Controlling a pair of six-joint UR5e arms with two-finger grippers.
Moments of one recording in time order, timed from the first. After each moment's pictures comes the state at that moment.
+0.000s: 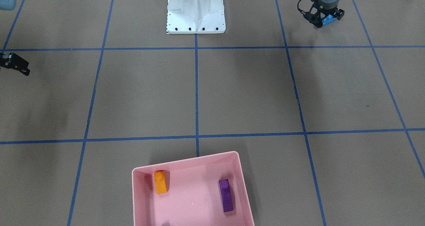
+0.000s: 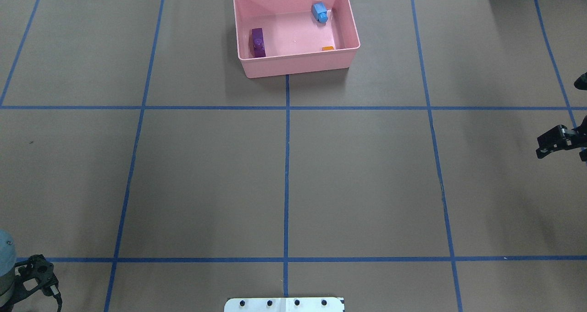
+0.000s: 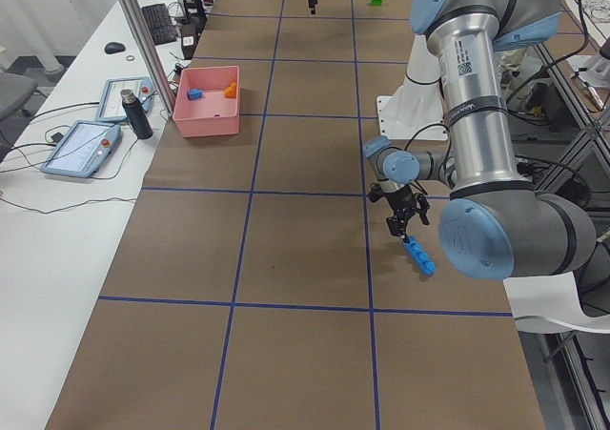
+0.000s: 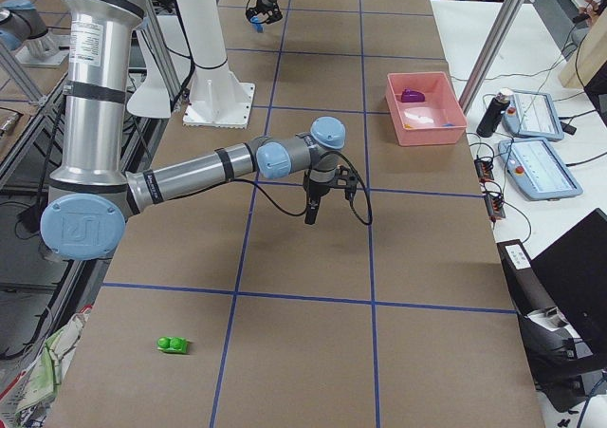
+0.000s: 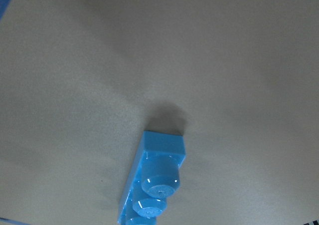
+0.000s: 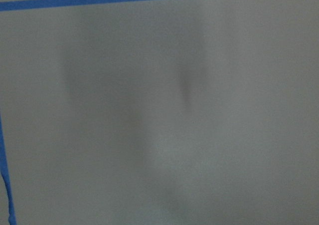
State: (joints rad) left arm -0.22 -1.18 -2.18 -1.48 -2.10 -0.35; right arm 1.10 -1.71 1.98 -1.57 2.26 0.63
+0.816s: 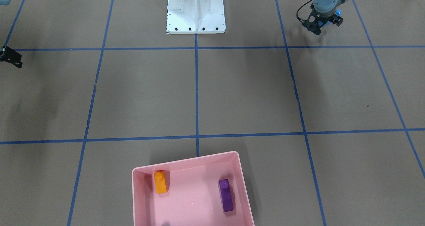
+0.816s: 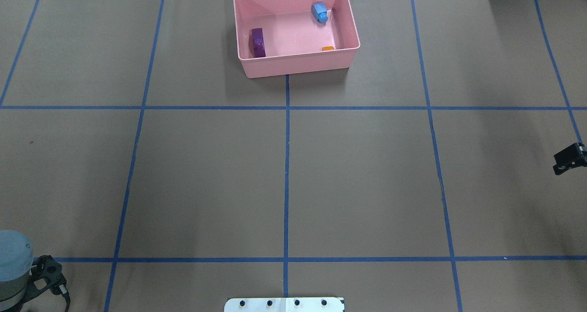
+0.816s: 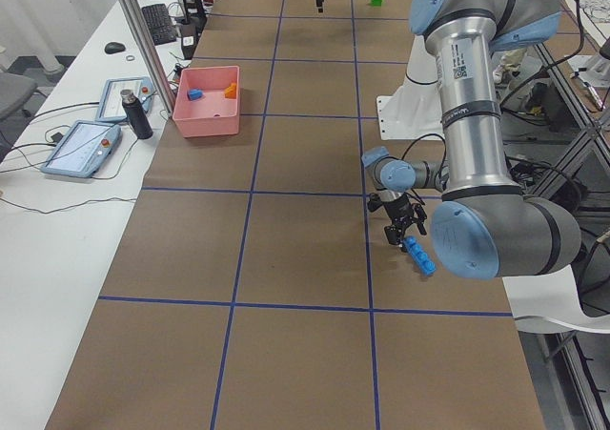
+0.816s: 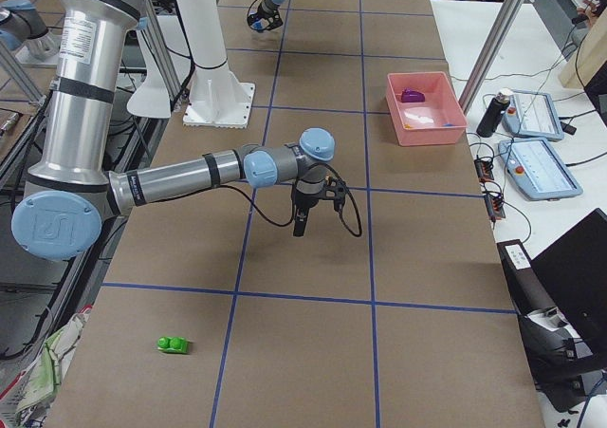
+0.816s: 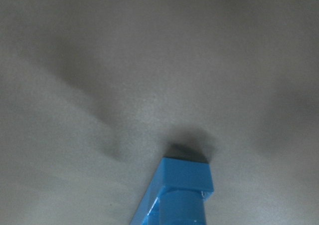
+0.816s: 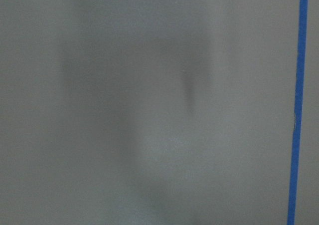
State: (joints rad) left arm -0.20 -1.23 -2.09 -1.49 -2.08 -0.36; right arm 1.10 -1.79 2.00 -1.56 2.25 0.55
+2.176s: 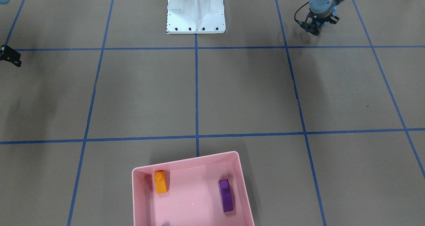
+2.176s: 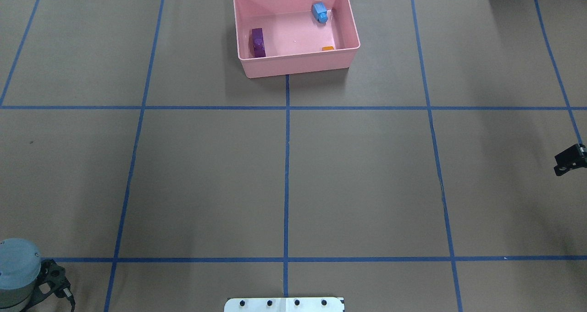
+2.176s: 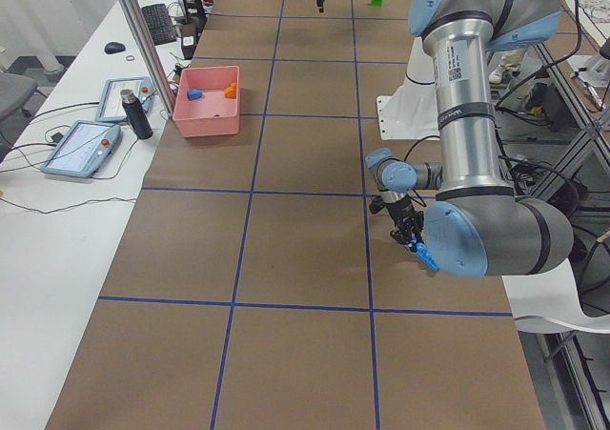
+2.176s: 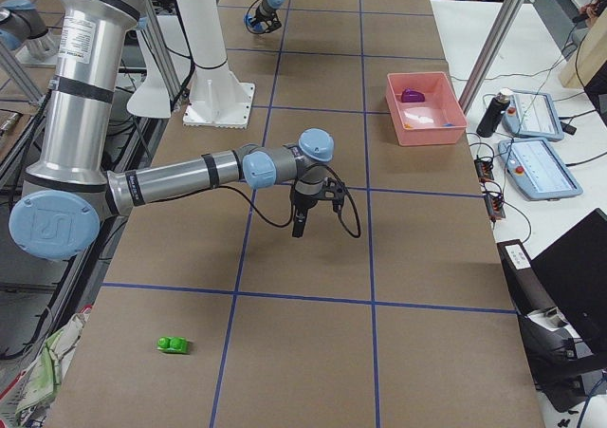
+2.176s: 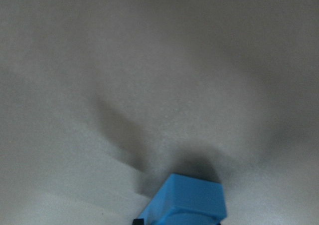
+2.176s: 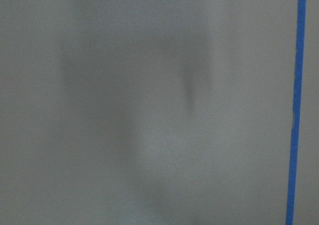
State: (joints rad) left arm -0.17 -1.24 -2.08 -1.49 -2.06 -0.47; right arm 1.10 -1.79 2.00 -1.56 2.25 0.55
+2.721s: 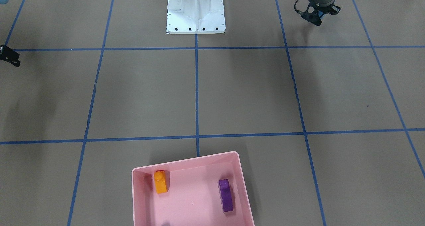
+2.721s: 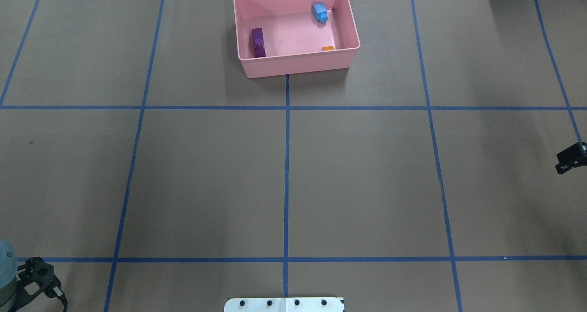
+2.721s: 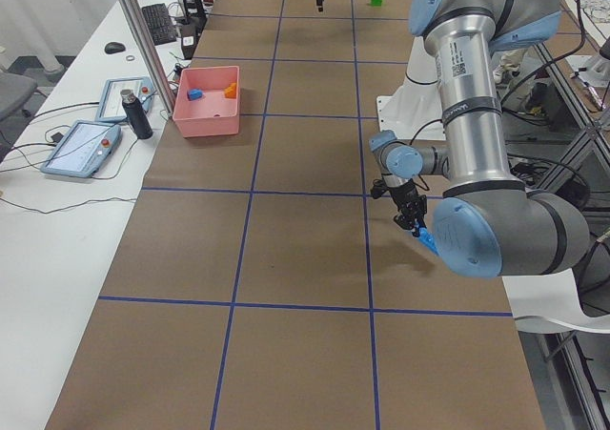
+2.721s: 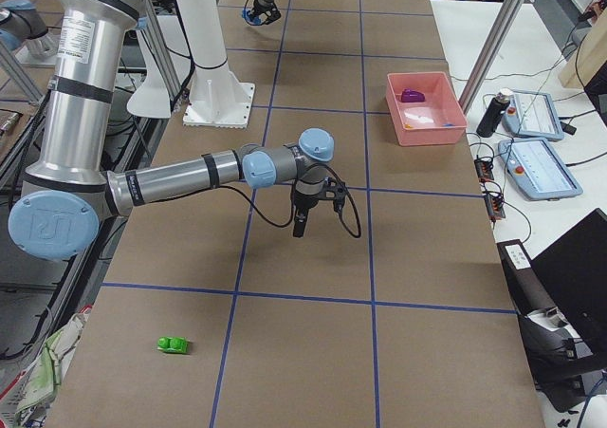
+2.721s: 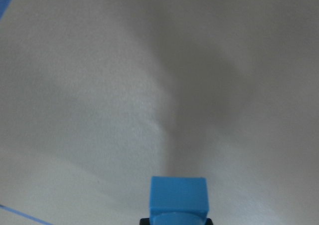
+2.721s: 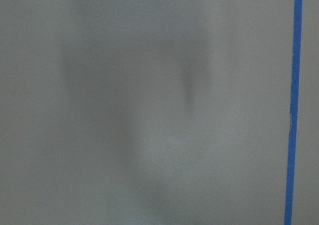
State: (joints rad) left arm -0.18 -1.17 -2.26 -1.47 -2.08 -0.55; right arm 1.11 -1.79 2.00 -1.56 2.25 0.55
